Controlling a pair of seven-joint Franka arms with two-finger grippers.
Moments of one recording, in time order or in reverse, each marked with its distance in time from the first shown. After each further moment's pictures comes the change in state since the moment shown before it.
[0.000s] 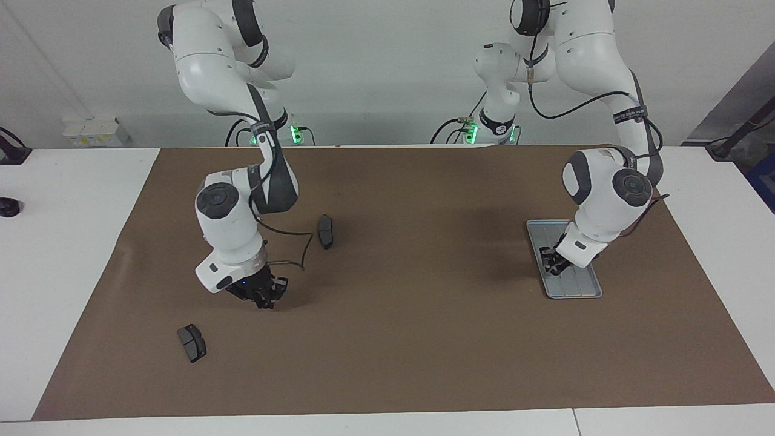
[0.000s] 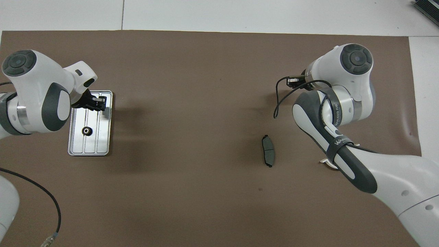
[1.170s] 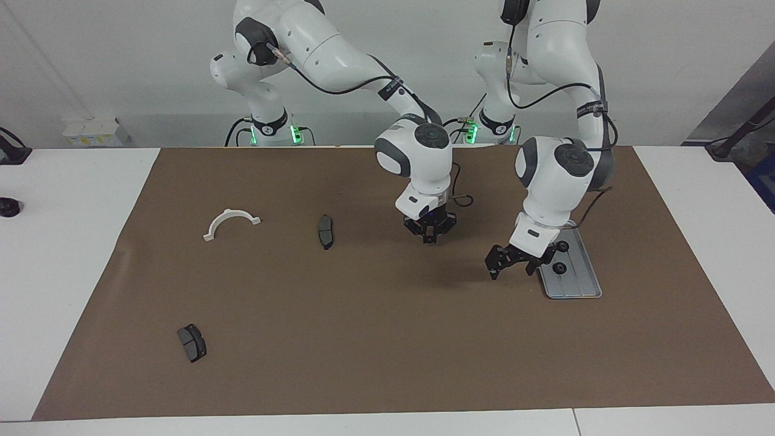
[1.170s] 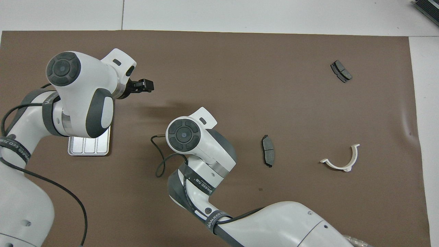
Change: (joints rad) left arm -0.228 -0.001 -0.037 0.109 -0.062 0.124 -0.477; right arm 0.460 0.135 0.000 0.067 -0.003 -0.008 0.440
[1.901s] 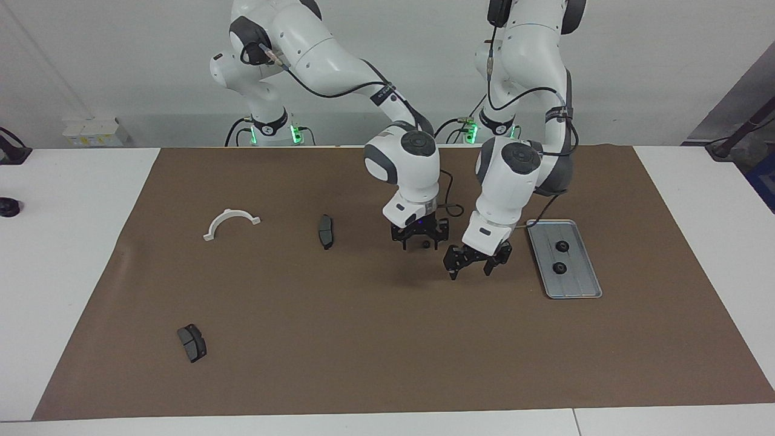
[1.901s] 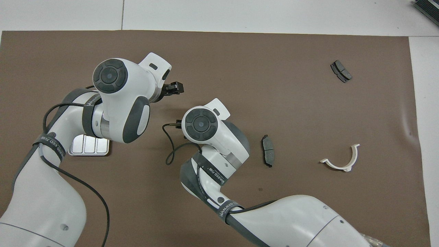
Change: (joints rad) left arm -0.118 0.039 0.001 0.035 -0.002 0.020 -0.120; right arm -0.069 -0.049 -0.014 -0.032 0.000 0.029 0.000
